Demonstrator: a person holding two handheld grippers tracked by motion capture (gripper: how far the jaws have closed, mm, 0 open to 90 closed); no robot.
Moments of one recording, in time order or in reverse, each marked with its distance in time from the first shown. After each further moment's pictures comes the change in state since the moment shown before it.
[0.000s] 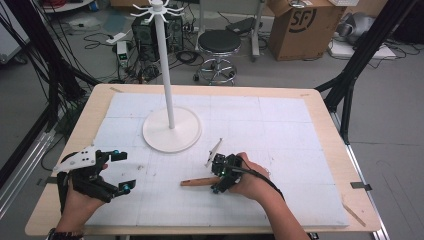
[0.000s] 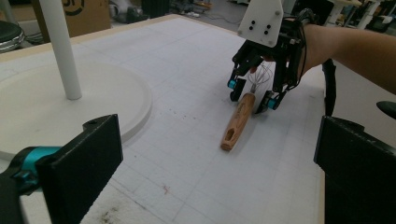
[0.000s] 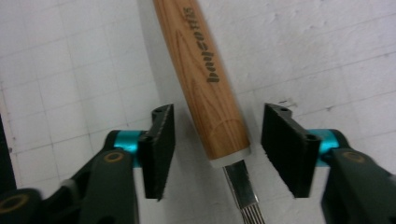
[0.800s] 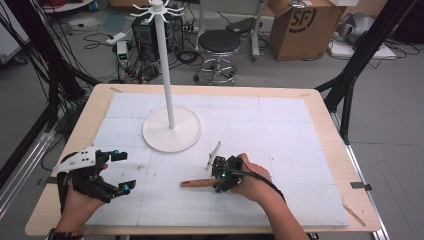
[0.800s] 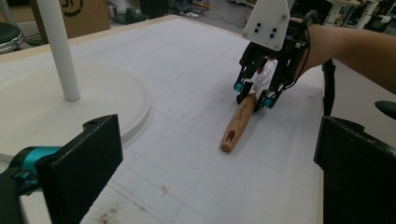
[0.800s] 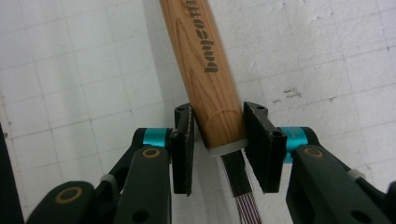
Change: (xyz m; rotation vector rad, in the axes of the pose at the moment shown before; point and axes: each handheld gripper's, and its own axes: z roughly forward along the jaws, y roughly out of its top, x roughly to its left) left arm -0.001 0.001 0.000 -0.002 -0.003 0.003; right arm 0.009 -0.001 -0.003 0.039 -0.038 -0.035
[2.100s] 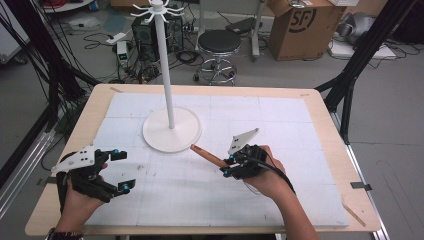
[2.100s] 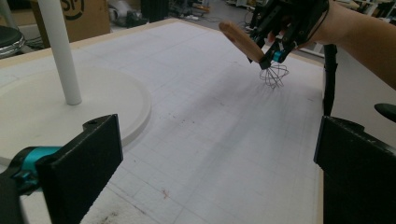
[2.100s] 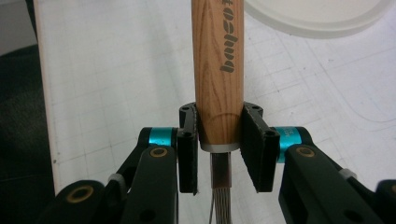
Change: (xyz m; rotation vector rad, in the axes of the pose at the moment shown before) left arm 0.000 0.002 0.000 -0.009 -0.003 0.004; right arm -0.008 -0.034 -0.066 -0.373 -0.060 0.081
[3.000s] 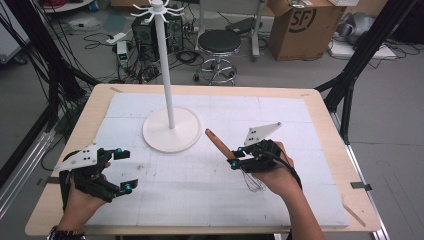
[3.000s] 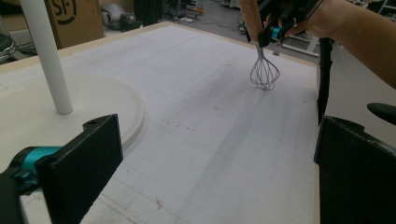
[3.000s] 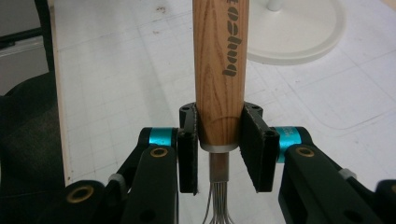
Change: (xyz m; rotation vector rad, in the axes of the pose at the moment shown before) left arm -0.002 0.005 0.005 -0.009 -0.025 0.016; right arm -0.009 -0.006 -0.033 -0.140 -0.013 0.058
